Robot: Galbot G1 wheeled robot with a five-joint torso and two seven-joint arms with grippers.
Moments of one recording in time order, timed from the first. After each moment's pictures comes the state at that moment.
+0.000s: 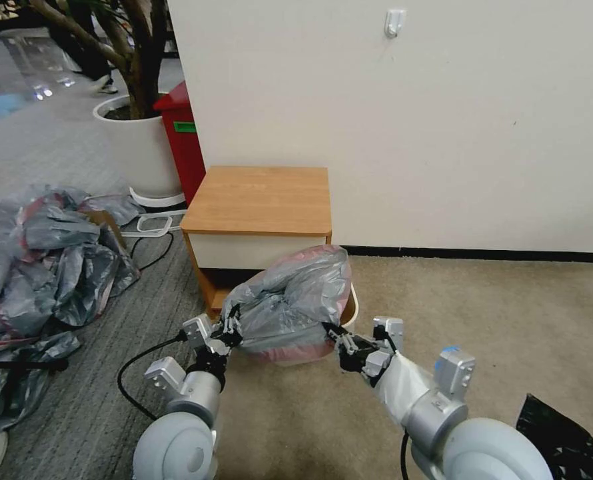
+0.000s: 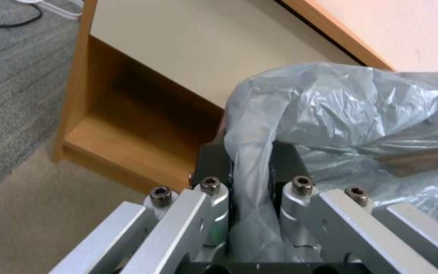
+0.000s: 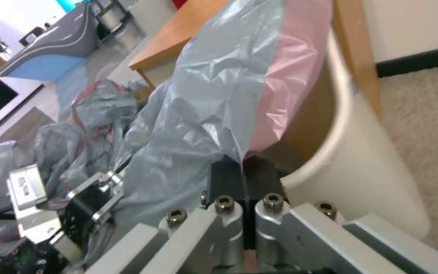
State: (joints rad) left arm 1.55 -1.37 -0.38 -2.20 -0.72 0.22 -0.32; right arm -1.55 1.23 0.29 2.47 0.78 -0.60 0.24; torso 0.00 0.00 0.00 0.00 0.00
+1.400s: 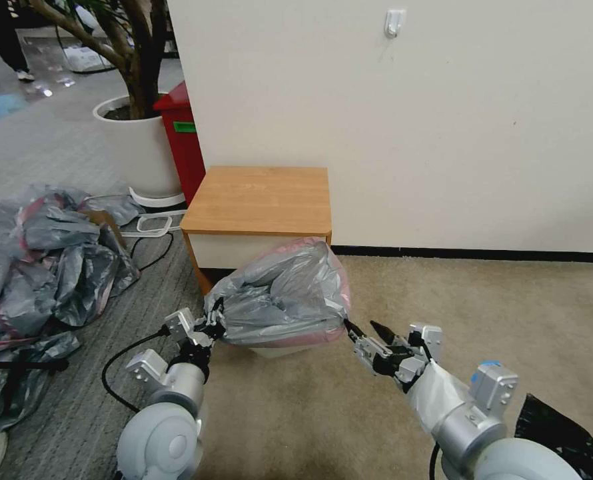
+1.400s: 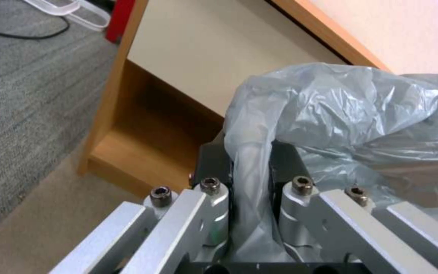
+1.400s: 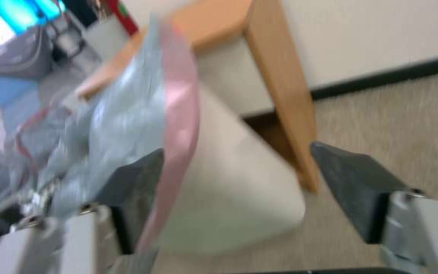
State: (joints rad) left arm 1.53 -1.34 -0.46 -2.19 -0.80 0.23 -0.33; right arm -1.66 1.19 0.40 2.50 0.76 -0.48 0.29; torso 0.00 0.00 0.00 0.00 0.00
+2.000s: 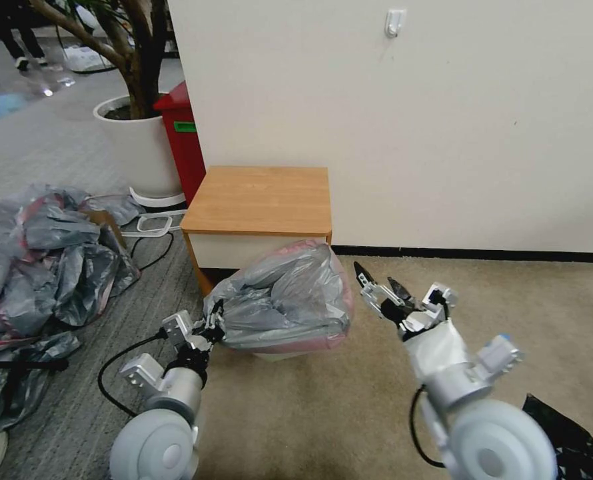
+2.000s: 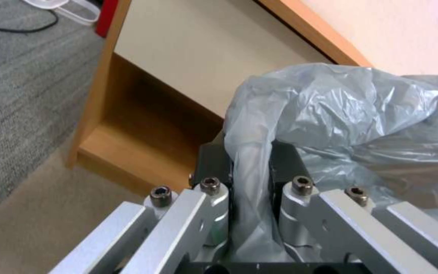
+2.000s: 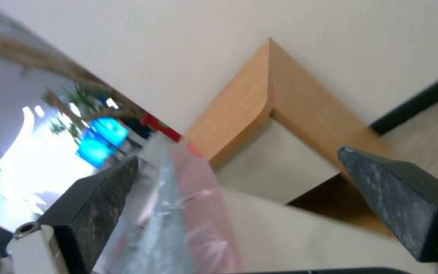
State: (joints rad) left arm 1.56 -1.34 -0.44 -2.23 -0.81 0.23 -0.34; right arm -1.52 1.41 0.35 2.32 0.99 -0.22 0.24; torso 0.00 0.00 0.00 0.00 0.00
